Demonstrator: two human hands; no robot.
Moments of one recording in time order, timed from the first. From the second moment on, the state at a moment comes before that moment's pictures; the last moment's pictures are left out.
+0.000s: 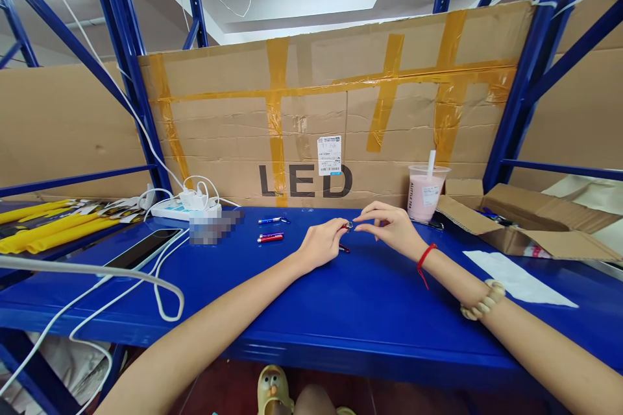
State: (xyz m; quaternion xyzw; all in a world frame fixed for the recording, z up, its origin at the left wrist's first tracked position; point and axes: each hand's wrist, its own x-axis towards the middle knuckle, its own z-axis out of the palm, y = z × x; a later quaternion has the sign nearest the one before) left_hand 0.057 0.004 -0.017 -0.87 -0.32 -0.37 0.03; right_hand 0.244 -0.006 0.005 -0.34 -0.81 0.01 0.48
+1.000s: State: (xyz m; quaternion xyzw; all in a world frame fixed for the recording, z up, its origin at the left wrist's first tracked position) left_hand 0.058 0.005 -0.014 -0.90 -0.33 -0.28 0.04; right_hand 0.248 0.000 0.003 -0.38 -0.82 0.08 0.43
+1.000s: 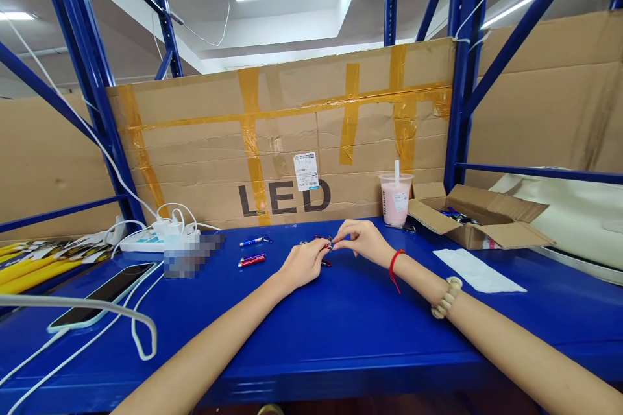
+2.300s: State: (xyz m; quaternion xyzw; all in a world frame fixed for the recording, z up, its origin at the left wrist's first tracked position) left_hand 0.057 0.003 -0.011 -0.90 -0.34 -0.27 0.02; right_hand 0.241 -0.002 -0.005 -0.39 -0.77 0.18 0.47
